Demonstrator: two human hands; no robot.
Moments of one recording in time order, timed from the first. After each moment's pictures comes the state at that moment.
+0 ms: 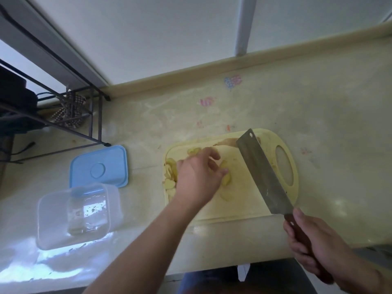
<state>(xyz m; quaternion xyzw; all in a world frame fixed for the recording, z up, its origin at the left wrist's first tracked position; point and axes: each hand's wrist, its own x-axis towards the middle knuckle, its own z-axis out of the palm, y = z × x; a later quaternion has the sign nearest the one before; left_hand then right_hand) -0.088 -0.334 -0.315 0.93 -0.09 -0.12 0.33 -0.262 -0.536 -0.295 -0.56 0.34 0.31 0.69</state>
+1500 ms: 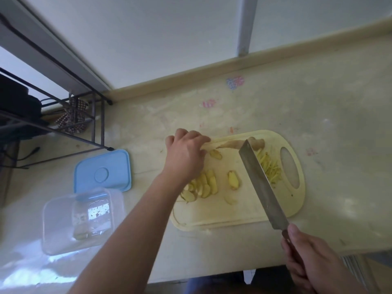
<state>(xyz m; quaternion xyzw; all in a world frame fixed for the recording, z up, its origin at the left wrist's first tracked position) -0.028 -0.317 -0.322 0.96 -0.23 -0.07 0.13 -0.271 -0.502 -0.288 -0.57 0.38 0.26 0.68</state>
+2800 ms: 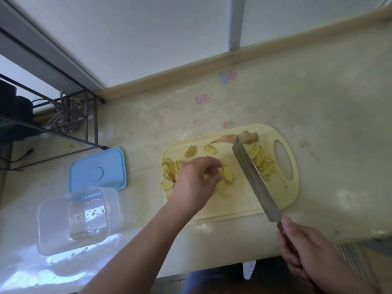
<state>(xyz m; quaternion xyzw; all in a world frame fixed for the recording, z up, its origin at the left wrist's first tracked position) -0.098 -0.319 -0.321 0.89 -0.19 -0.14 0.39 -0.272 -0.504 -0.288 -0.61 0.35 0.27 0.66</state>
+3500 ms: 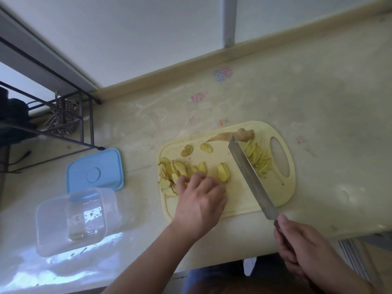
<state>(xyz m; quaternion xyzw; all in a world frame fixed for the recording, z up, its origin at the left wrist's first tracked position) -0.144 -0.306 -0.359 0.92 -0.37 0.04 0.15 -0.276 -0.508 -0.296 -0.61 0.34 0.27 0.66</state>
